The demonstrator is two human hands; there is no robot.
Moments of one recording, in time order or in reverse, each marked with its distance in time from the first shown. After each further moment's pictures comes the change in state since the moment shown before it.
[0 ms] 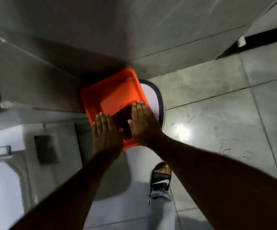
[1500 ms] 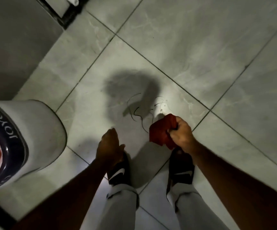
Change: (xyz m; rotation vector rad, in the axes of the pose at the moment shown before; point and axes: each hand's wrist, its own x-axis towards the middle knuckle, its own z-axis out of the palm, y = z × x) left_hand -0.128 0.351 0.277 0.239 -0.474 0.467; right_hand -0.411 0.443 0.070 0.989 0.229 1.251
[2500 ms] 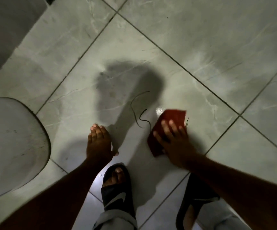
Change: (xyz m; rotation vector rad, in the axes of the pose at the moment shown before) left_hand 0.120 -0.070 0.059 0.258 0.069 0.075; right_hand 0.091 0.089 0.091 -1.129 -0.073 -0.860
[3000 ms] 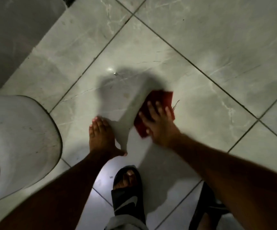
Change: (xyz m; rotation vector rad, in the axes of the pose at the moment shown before) left_hand 0.020 -0.030 -0.012 -0.011 0.046 -0.096; right_hand 0.113 -0.047 -0.022 0.032 0.076 -0.020
